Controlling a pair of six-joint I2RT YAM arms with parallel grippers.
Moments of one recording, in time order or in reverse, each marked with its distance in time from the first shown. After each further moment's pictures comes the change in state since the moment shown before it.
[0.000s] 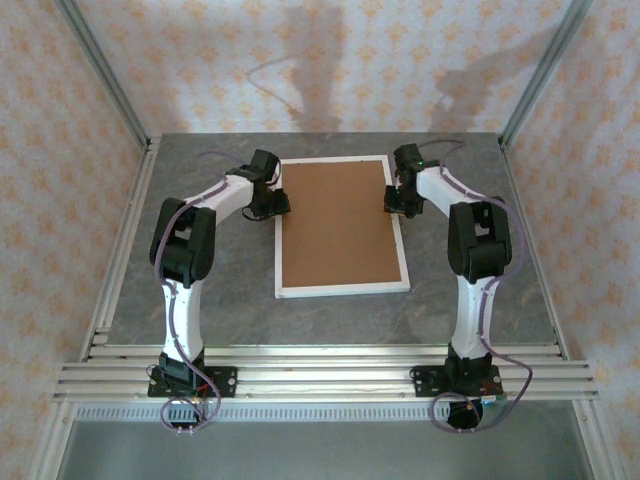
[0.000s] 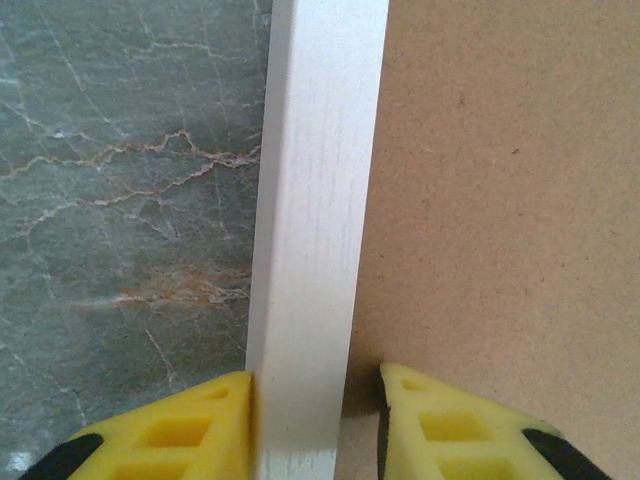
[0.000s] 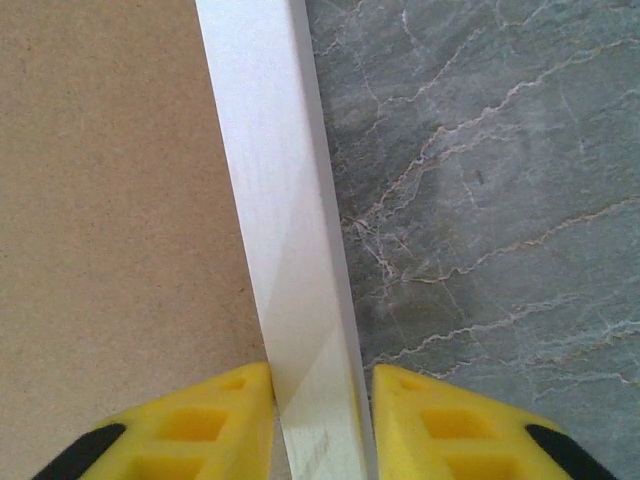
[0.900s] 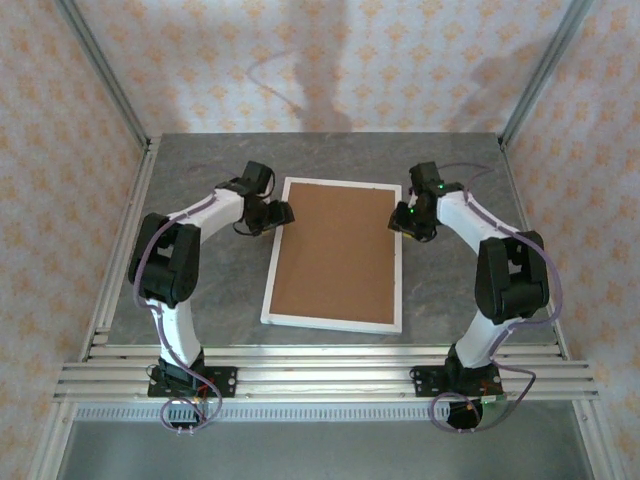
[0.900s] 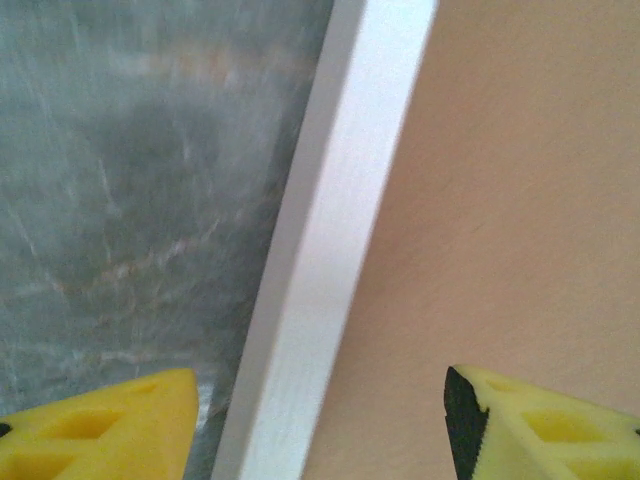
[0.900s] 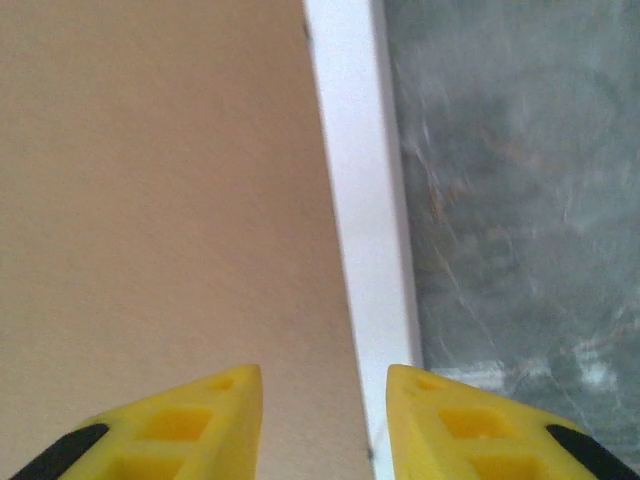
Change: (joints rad) left arm -0.007 -0.211 -0.208 0.035 0.057 -0.056; right arm -0.012 -0.380 -0.343 0.028 -0.140 0.175
